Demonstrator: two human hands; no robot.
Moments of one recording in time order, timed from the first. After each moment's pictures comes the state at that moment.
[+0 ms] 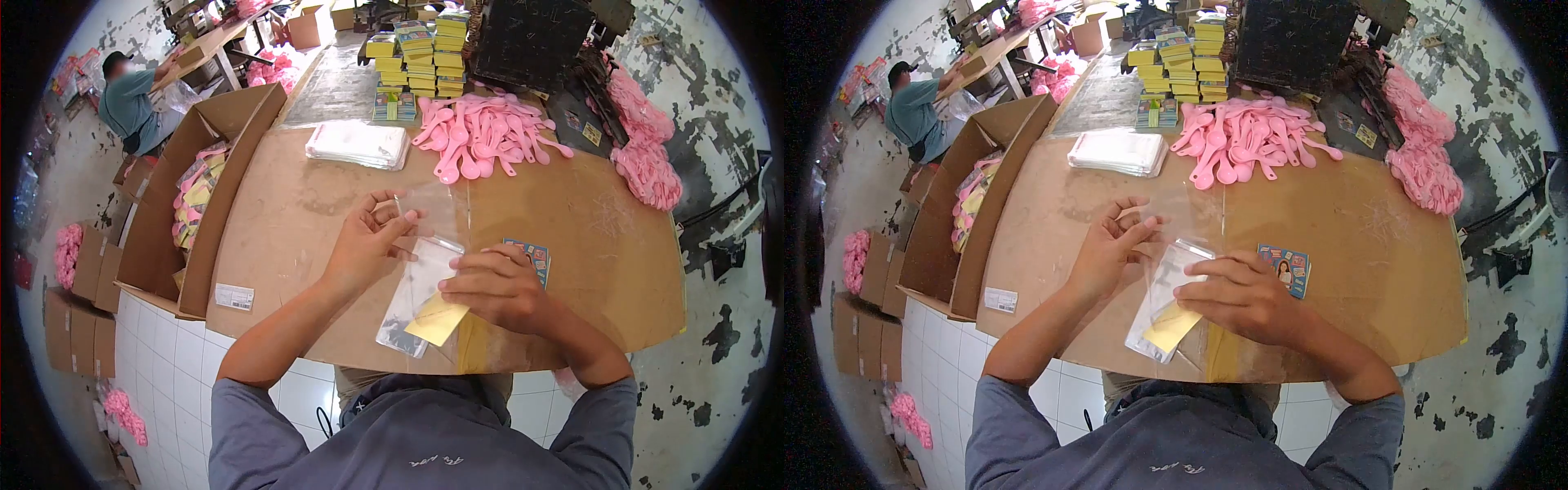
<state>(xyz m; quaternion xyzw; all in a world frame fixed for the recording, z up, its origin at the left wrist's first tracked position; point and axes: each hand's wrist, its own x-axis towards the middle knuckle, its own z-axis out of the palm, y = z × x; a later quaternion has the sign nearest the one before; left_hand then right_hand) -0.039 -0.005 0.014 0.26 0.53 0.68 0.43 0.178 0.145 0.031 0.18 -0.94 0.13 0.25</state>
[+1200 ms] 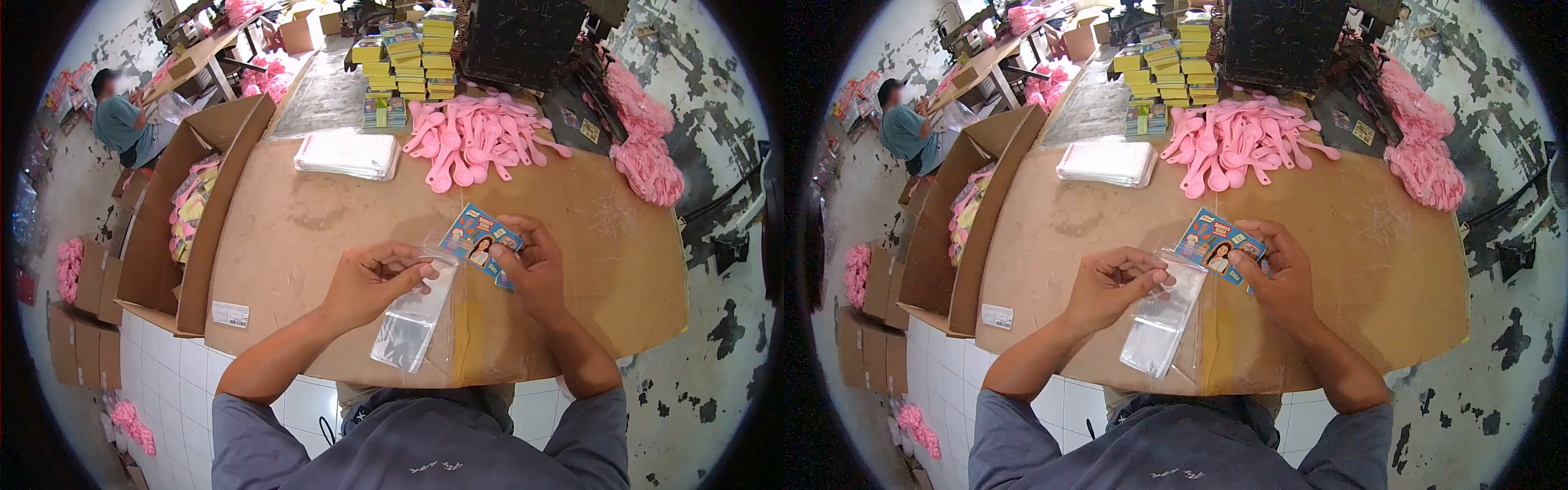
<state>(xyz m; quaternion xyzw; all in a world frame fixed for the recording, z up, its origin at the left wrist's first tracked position) -0.020 -0.014 0.003 0.39 0.53 0.64 0.41 0.172 0.163 0.005 -0.16 -0.67 0.64 0.34</state>
